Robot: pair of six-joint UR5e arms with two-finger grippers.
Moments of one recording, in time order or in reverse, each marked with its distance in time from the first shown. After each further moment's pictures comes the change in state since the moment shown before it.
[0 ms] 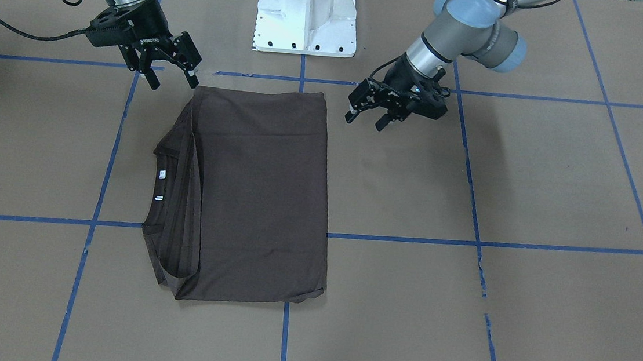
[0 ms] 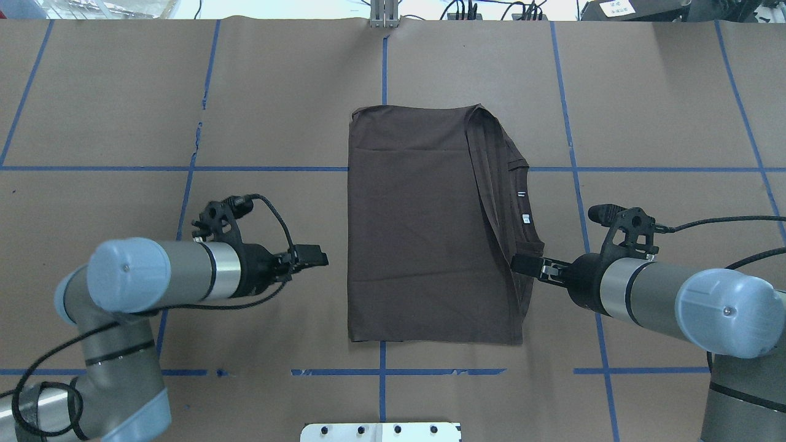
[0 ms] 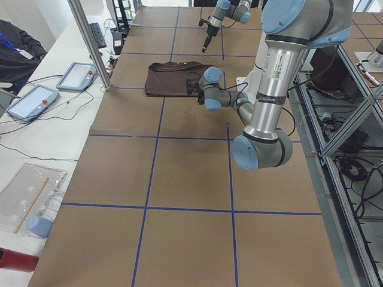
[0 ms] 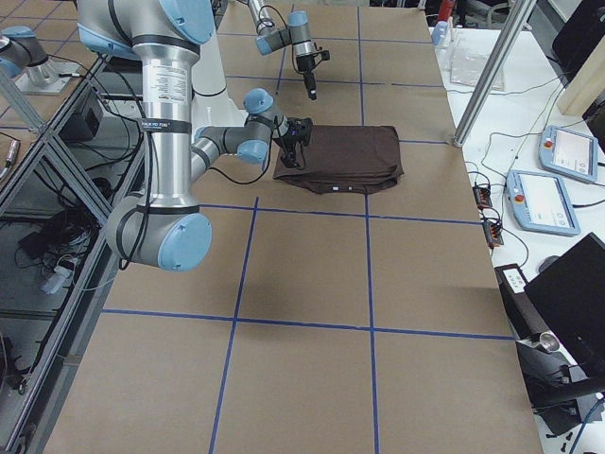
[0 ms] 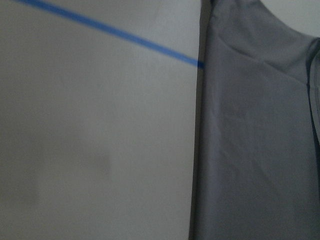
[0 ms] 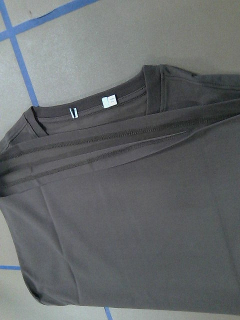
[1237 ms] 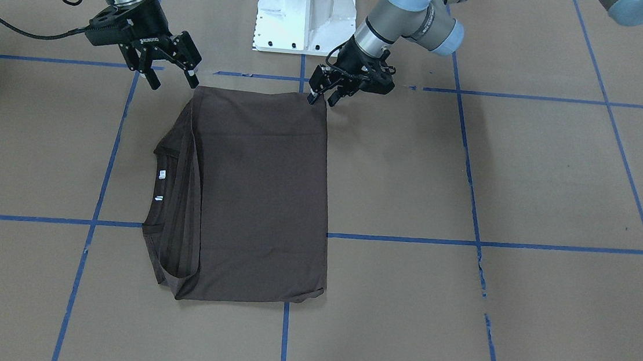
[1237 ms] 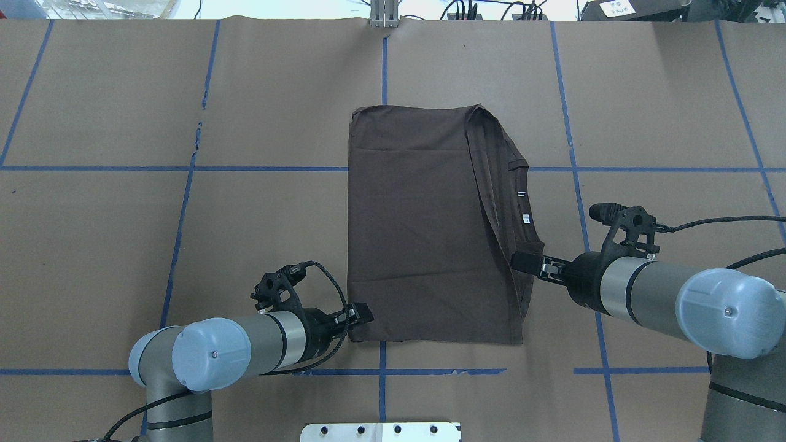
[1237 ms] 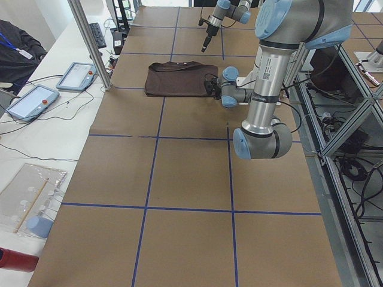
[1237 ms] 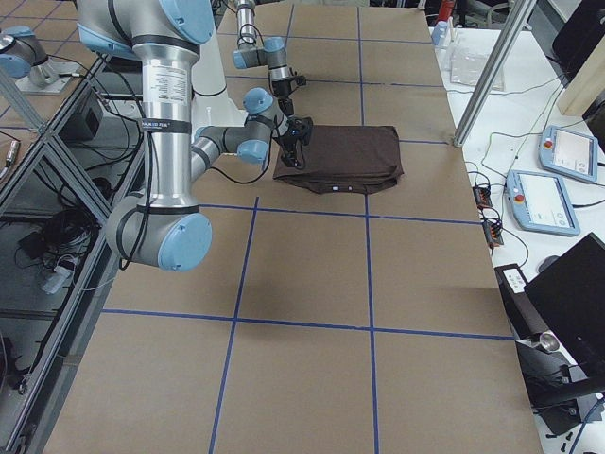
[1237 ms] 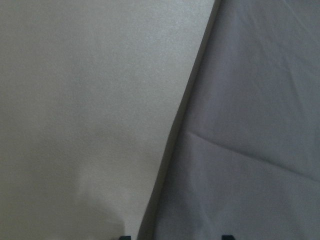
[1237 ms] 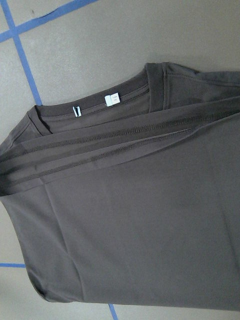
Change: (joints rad) left arm 0.169 -0.102 0.101 0.007 0.142 -0.160; right arm 0.000 0.001 0.002 0.002 -0.008 0.005
